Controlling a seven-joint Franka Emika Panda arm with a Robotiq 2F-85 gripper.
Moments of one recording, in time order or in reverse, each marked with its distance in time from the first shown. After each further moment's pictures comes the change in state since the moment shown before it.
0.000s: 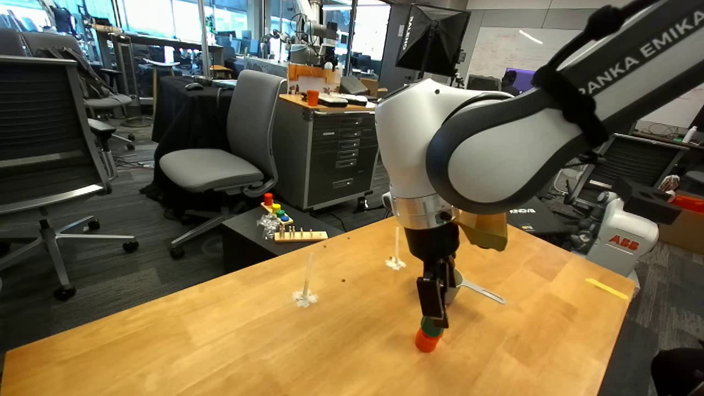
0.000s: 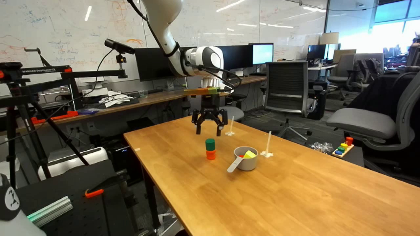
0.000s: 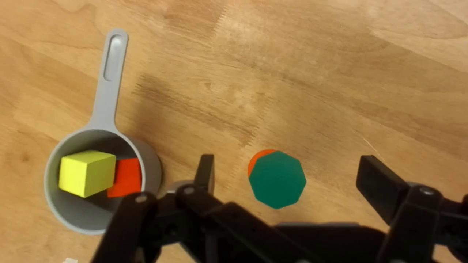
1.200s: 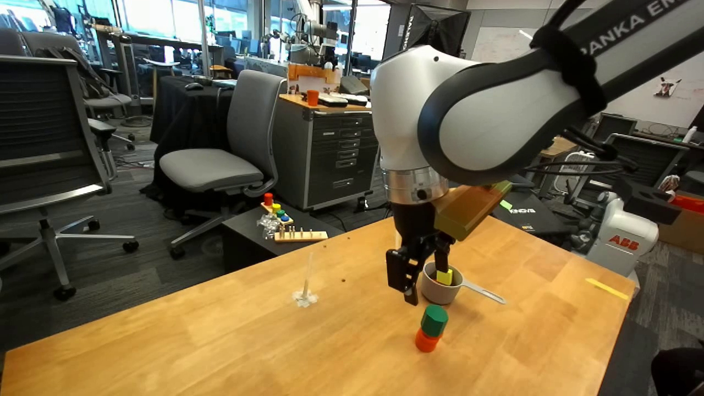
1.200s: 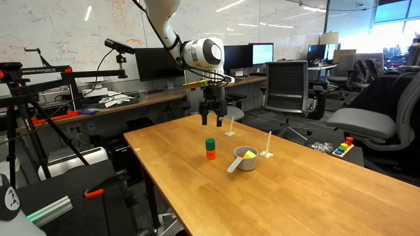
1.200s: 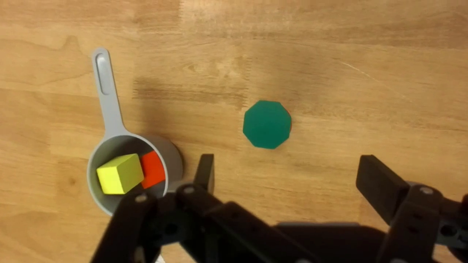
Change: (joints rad) arm 0.013 -0.015 -0.006 0.053 0.021 0.018 0.350
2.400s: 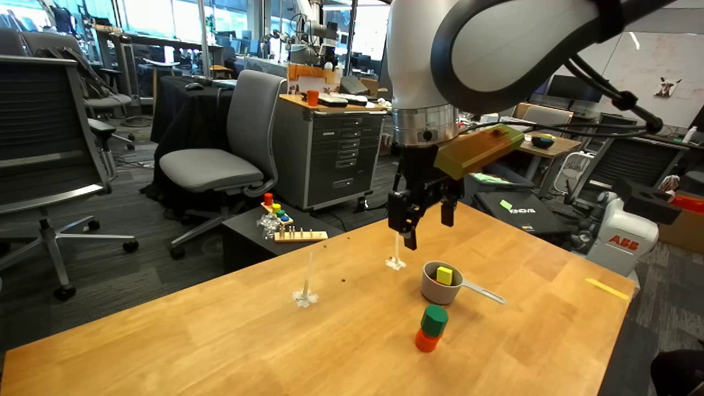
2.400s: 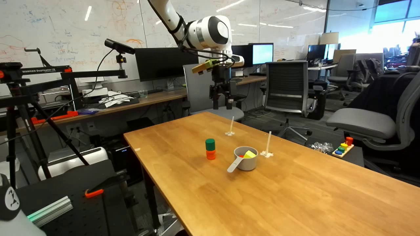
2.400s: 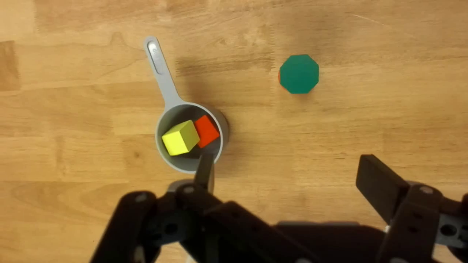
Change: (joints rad) arm -0.006 -0.088 -0.049 0.041 0.001 -0.052 0.088
